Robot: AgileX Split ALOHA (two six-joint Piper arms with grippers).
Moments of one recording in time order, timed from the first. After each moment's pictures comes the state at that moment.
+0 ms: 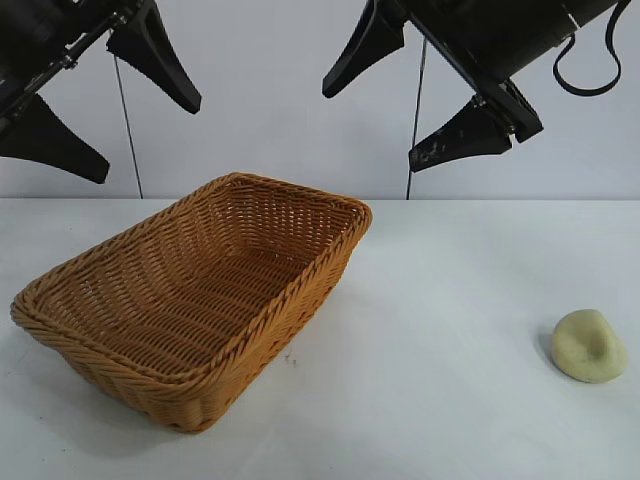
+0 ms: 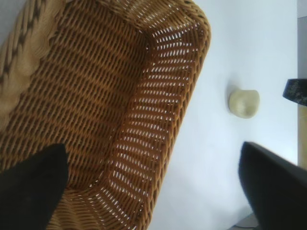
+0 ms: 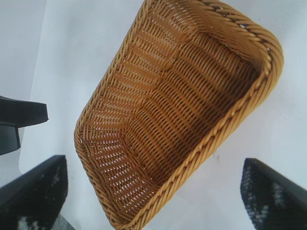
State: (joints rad) left arm -0.18 1.66 -1.21 -0.77 0.84 0.17; right arm 0.25 1.70 -1.22 0.88 0.77 -0.28
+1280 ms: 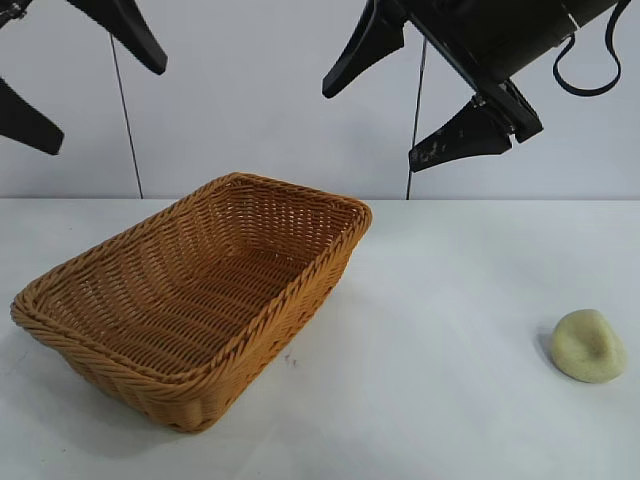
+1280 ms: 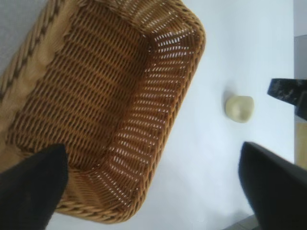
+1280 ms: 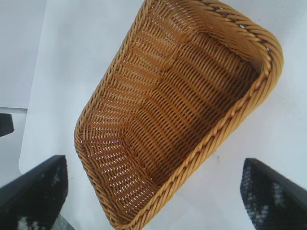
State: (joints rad) left arm -0.18 1.45 -1.12 -0.64 0.86 -0.04; right arm 0.25 1.70 -1.22 0.88 0.77 -0.28
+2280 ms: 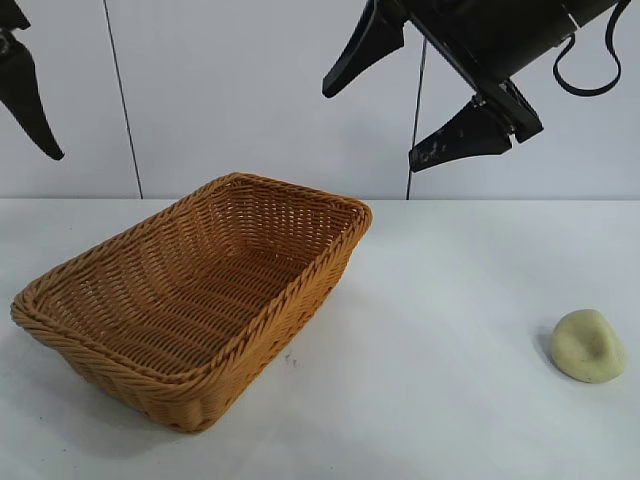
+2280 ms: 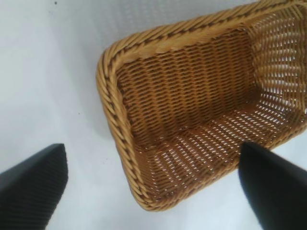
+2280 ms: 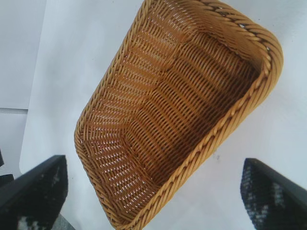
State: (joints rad) left arm -0.33 1.27 -0.89 -0.16 0.77 -1.15; right arm 0.25 1.70 -1.22 0.88 0.77 -0.27
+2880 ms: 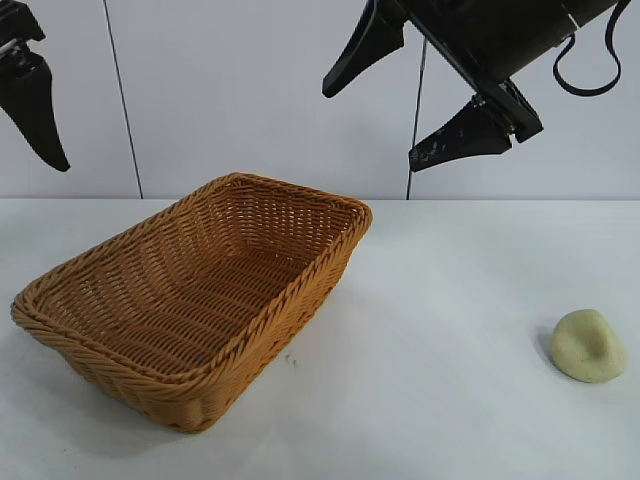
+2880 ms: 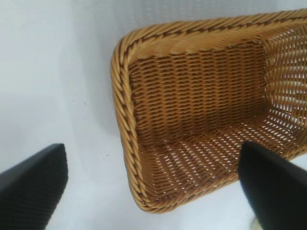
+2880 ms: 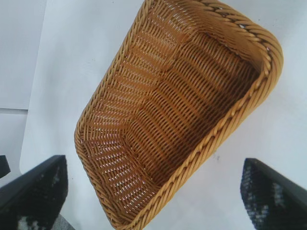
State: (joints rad) left arm -0.50 1.29 -0.89 0.05 0.78 -1.49; right arm 0.25 1.70 -1.22 0.88 0.76 -0.27
